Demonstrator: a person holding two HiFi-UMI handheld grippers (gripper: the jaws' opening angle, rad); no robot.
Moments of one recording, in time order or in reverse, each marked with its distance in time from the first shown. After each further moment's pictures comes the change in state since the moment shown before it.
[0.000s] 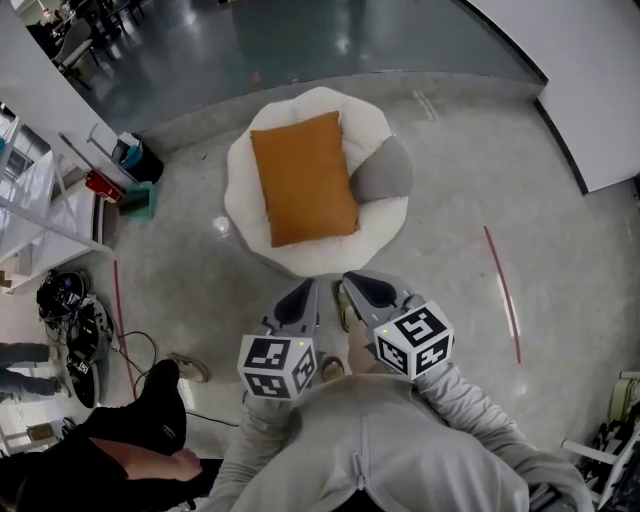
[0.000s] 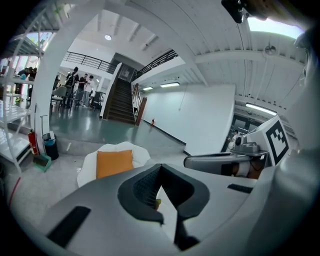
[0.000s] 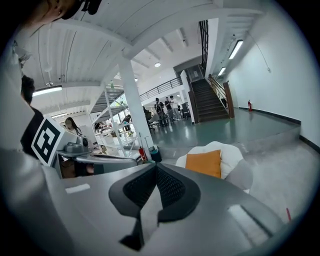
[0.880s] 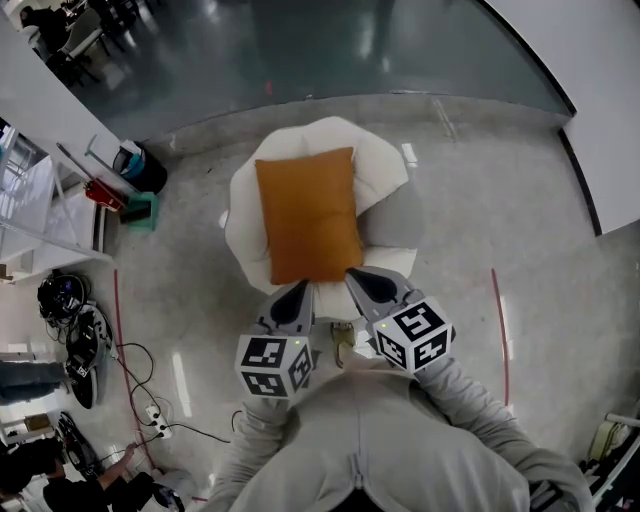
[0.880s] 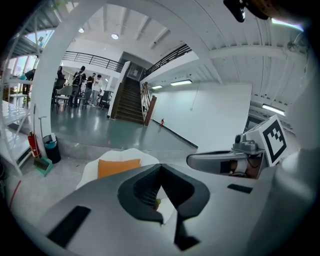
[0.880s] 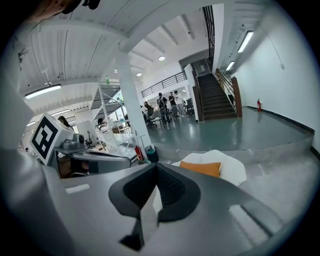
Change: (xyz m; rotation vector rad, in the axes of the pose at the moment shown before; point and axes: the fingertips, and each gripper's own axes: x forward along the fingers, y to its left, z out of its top) left arm 0.169 0.070 0.100 -0.048 -0.004 0.112; right arm 0.121 -0.161 0.095 -0.056 0.061 0.070
